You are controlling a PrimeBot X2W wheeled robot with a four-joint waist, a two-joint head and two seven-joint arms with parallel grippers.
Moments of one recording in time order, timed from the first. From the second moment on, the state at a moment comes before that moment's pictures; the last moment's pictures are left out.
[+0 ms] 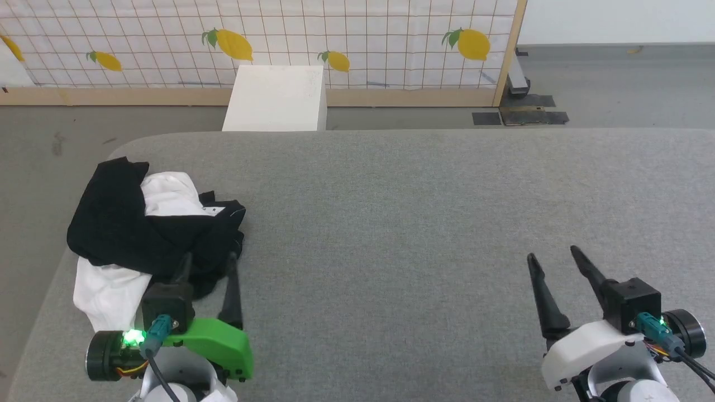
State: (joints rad) left arm -0.01 0.05 -0.01 0.00 -0.02 -0.01 0.00; right arm 0.02 -0.05 0.00 0.01 0.01 0.13 0.00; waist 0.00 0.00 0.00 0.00
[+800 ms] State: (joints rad) left arm -0.01 0.06 -0.04 0.02 -0.06 0.03 -0.05; right arm 0.02 -0.05 0.00 0.01 0.01 0.13 -0.02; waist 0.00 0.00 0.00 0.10
